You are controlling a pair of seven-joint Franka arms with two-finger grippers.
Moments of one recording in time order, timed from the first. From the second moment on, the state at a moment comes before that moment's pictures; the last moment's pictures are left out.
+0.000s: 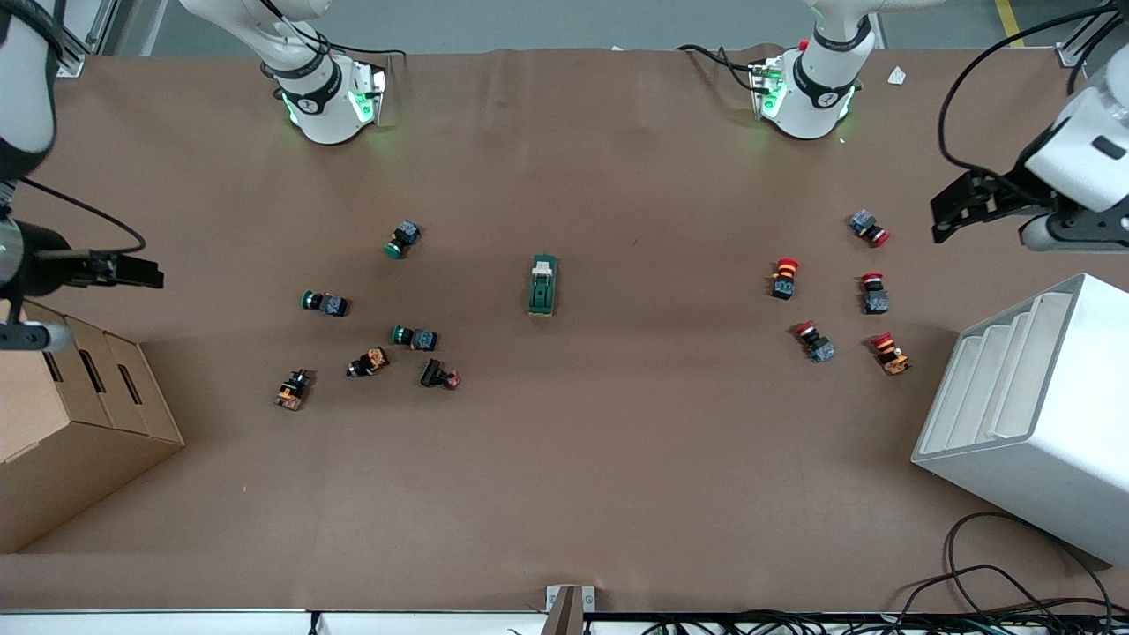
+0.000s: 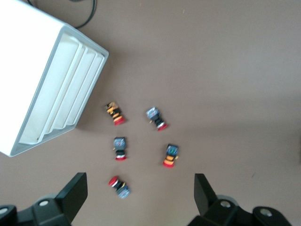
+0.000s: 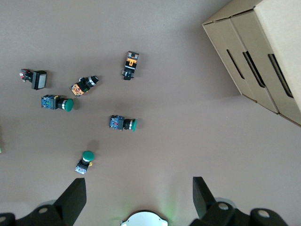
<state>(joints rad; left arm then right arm) 0.00 0.02 -0.12 -1.50 0.04 1.52 -0.04 -0.02 0.29 0.00 -1.24 -0.03 1.29 -0.01</state>
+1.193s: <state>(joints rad) -0.01 -0.12 -0.09 -1.66 -0.04 1.52 0.02 -0.02 -0.04 0.00 -1.47 -0.03 1.33 -0.01</state>
